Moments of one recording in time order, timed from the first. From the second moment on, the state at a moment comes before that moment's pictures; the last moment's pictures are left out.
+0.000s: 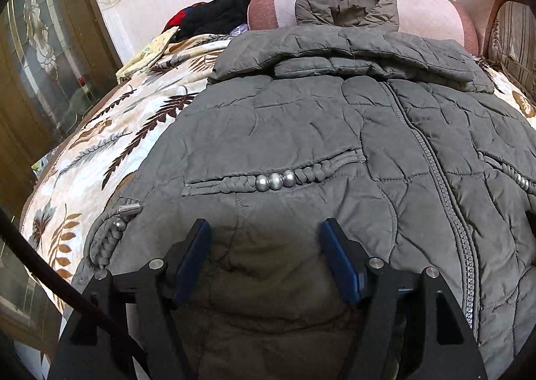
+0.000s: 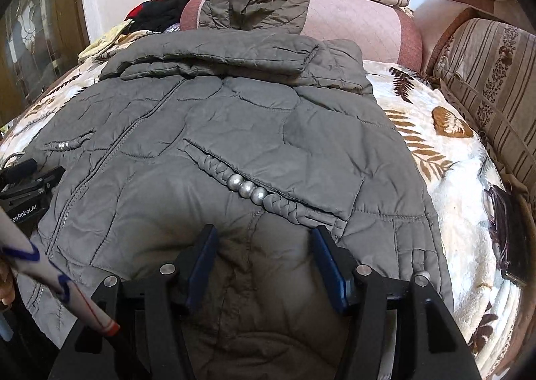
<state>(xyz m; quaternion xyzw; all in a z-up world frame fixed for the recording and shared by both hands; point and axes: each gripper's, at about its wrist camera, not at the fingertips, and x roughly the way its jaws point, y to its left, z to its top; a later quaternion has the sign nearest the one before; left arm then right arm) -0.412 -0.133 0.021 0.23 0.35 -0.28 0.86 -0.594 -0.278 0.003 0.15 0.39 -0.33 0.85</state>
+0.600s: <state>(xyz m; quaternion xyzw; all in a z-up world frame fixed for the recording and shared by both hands) -0.407 -0.135 0.021 0.23 0.35 -0.29 0.86 -0.535 -0.323 0.080 0.22 0.37 -0.32 0.85</state>
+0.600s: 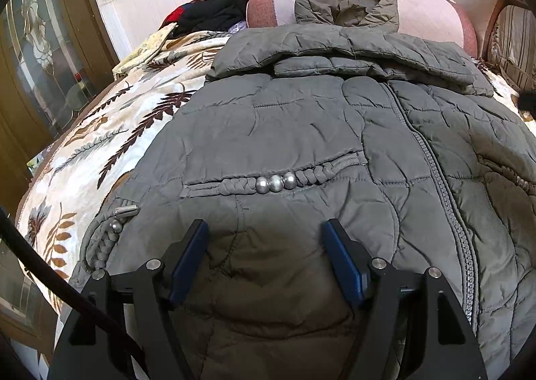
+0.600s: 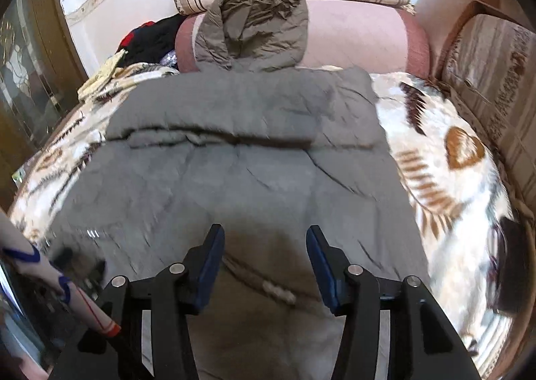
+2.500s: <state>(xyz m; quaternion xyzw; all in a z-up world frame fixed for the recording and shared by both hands) -0.236 -0.279 0.040 0.16 0.40 -0.30 0.85 -0.303 -0.610 0.241 0.26 0.27 -0.42 0.82</state>
